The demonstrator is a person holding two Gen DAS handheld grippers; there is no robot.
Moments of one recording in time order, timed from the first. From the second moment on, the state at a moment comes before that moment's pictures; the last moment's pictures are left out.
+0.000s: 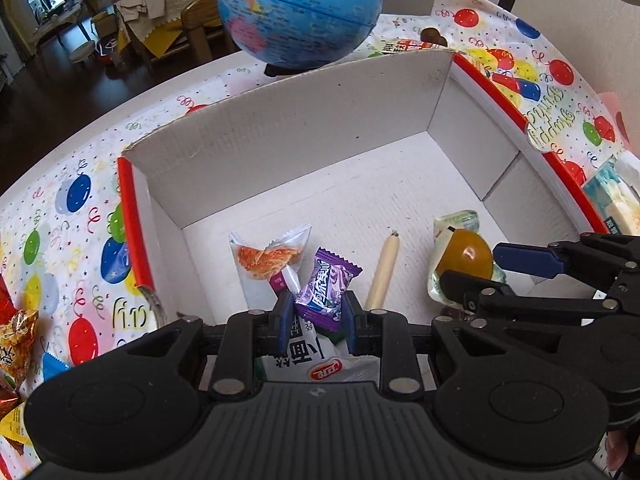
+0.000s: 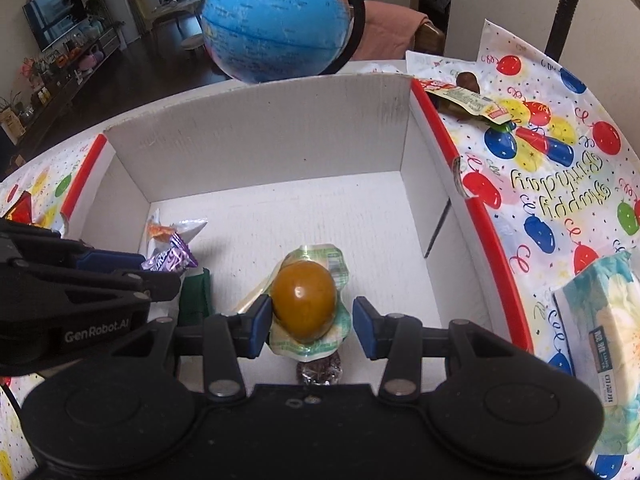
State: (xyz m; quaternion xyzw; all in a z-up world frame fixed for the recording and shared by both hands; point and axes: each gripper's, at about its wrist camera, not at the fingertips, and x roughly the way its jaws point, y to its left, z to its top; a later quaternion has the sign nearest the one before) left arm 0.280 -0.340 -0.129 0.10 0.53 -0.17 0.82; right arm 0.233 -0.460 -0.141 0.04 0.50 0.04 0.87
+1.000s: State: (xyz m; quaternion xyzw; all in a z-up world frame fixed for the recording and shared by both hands) left arm 0.234 -0.296 -0.065 0.05 0.48 -0.18 0.86; right arm 0.179 -0.454 -0.075 0.05 0.44 0.04 0.90
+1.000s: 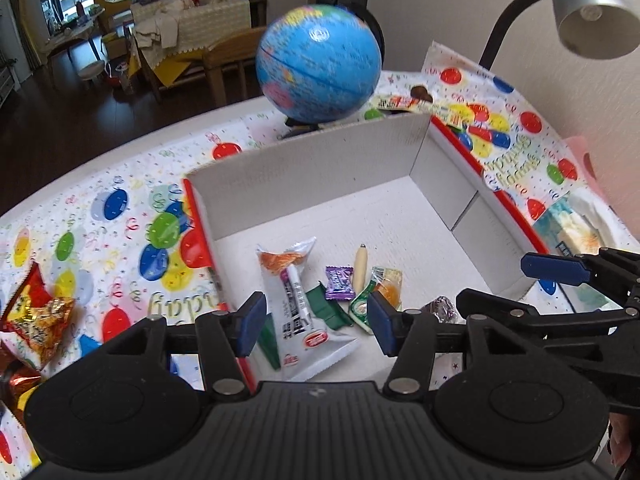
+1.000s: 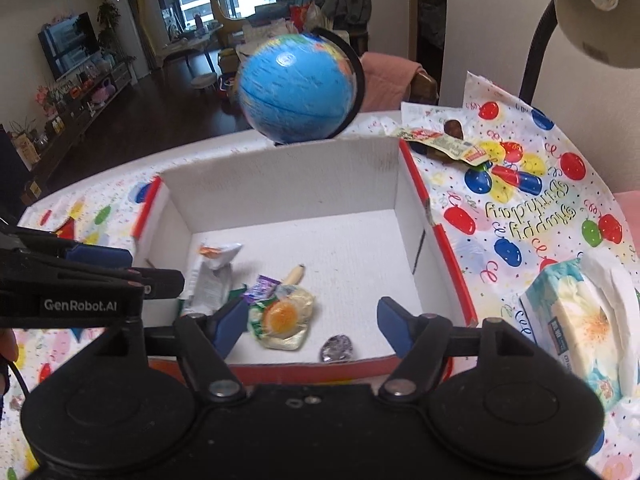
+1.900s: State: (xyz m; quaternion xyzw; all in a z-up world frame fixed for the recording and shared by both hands) left arm 0.146 -0.124 -0.013 -0.02 0.43 -0.15 0.89; right arm 0.115 -0.330 -0.032 0.08 0.40 0.12 0.91
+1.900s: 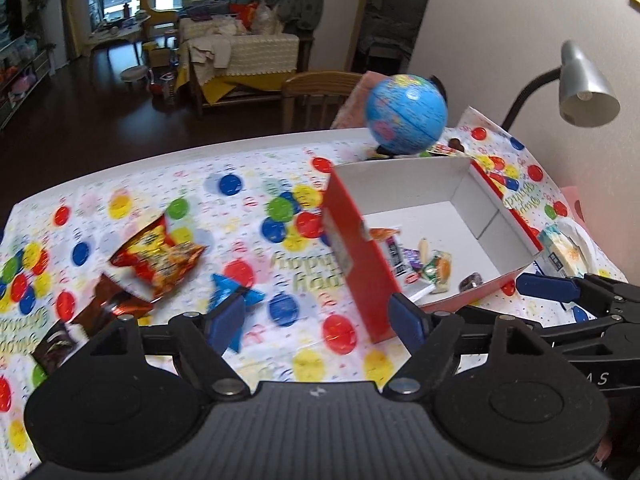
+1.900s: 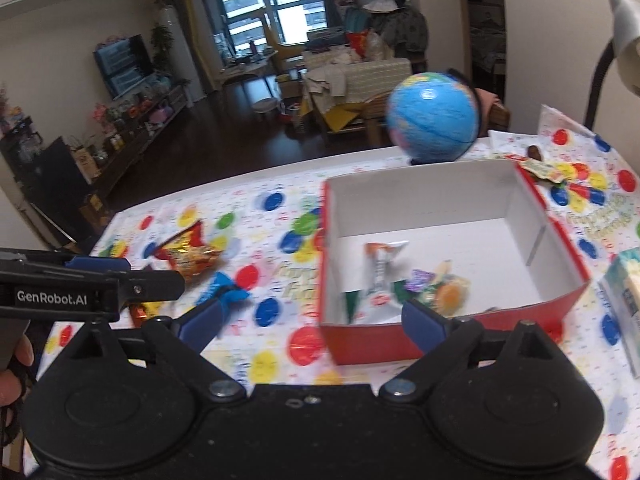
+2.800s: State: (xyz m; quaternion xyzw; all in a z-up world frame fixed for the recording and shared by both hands) left arm 0.104 0.040 -0.080 -0.09 0.49 -0.01 0.87; right arm 0.120 -0.200 -0.075 0.05 0.43 0.18 0.89
